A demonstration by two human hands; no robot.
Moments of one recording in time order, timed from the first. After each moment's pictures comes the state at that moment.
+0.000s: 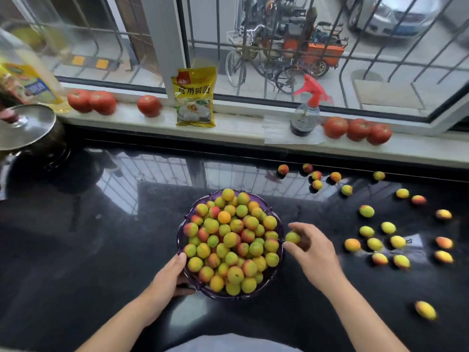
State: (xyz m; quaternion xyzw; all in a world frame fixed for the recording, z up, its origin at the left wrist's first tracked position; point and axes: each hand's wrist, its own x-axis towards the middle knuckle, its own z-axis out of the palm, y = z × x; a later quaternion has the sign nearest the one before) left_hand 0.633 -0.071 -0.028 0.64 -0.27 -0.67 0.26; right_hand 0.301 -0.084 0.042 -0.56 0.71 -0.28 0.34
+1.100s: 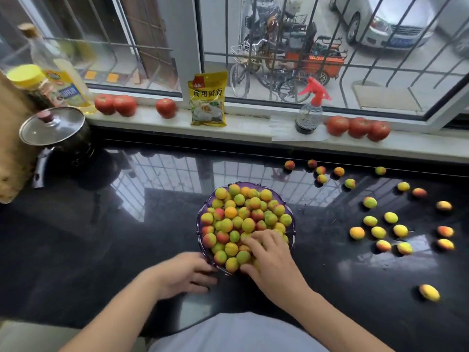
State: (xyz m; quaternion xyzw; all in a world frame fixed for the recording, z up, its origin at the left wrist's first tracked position) left_hand 0.652 -0.063 0.003 0.56 -0.32 -0.76 0.09; right_hand 0.395 -0.030 0.014 -0.80 0.56 -0.17 0.11
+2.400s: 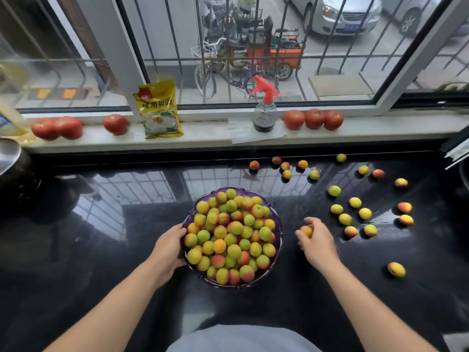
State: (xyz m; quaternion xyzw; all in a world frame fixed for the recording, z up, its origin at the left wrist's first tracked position) left_hand 0.581 -0.132 0.011 0.65 -0.29 -0.65 0.26; right_hand 0.233 -0.063 -0.019 -0.40 0.83 -0.25 0.29
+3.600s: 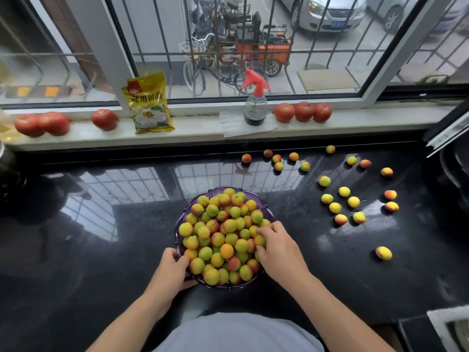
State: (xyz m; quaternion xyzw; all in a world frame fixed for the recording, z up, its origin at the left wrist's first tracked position) left_hand 0.578 -0.061 0.017 0.67 -0.32 -0.63 0.22; right_hand 0.328 -0.031 0.031 -0.60 0.76 -0.12 0.22
